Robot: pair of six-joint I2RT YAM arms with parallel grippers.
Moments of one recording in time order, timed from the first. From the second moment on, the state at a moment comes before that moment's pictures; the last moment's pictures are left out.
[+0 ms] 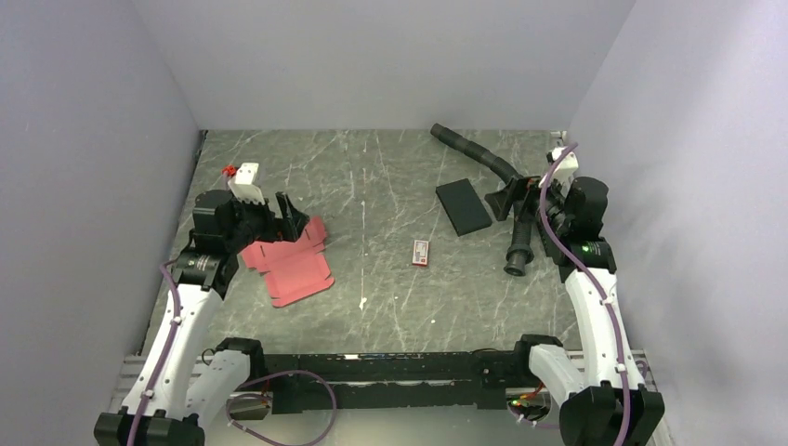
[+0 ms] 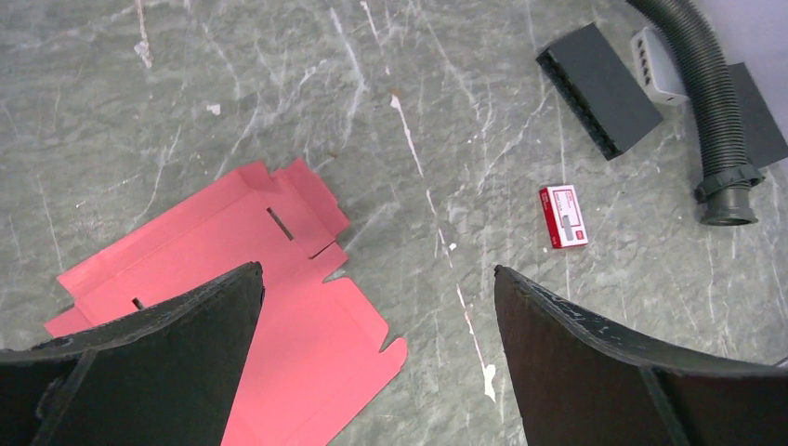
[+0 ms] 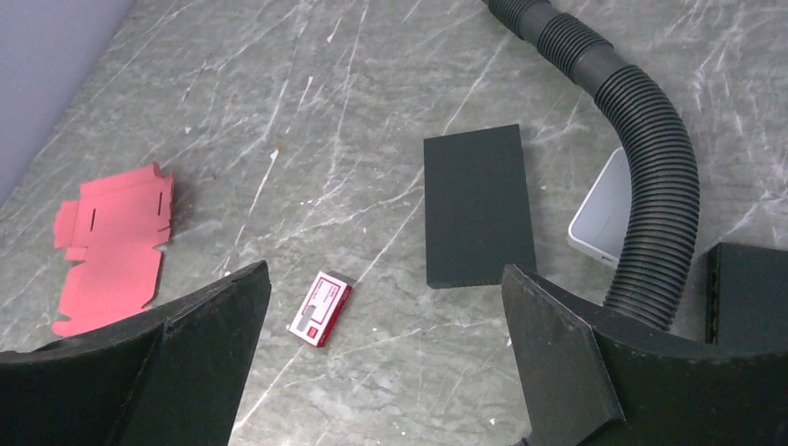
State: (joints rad) left arm -0.09 0.82 0.81 -0.38 0.34 -0.21; right arm -0.10 0.92 0.85 -0.25 -0.51 0.15
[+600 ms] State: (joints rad) left arm -0.09 0.88 0.81 -0.44 0.22 -0.24; right arm -0.13 0.94 0.77 -0.30 -0.83 -0.18
